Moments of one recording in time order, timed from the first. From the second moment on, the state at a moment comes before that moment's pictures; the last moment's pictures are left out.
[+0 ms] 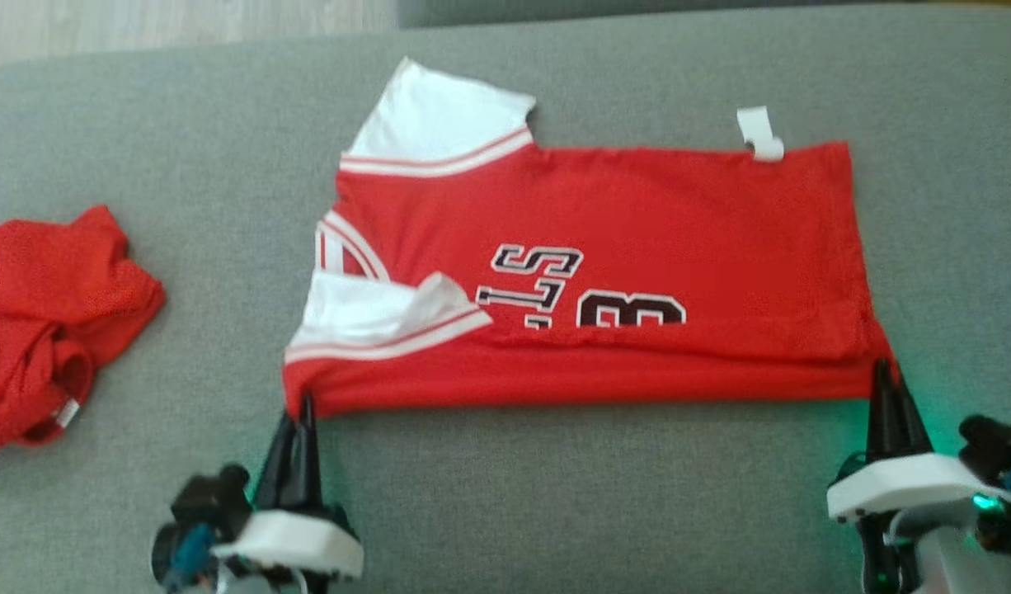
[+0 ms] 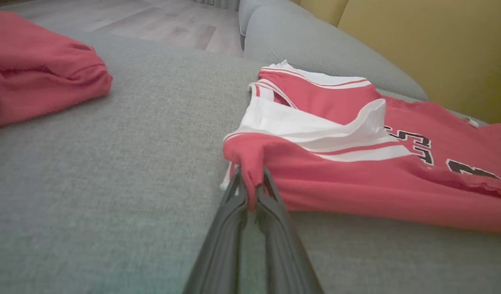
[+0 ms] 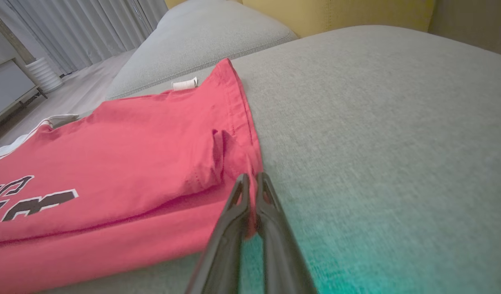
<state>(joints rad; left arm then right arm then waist) -0.11 0.03 -0.14 0.46 -0.31 -0.05 -0.26 -0.14 -0.04 -0.16 0.53 0.25 0.13 -0.25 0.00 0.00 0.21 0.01</state>
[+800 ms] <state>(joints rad) -0.71 0.14 -0.36 0.55 -0.23 -0.13 -0.13 -0.63 -0.24 -0.03 0.72 0.25 0.13 0.00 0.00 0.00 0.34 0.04</state>
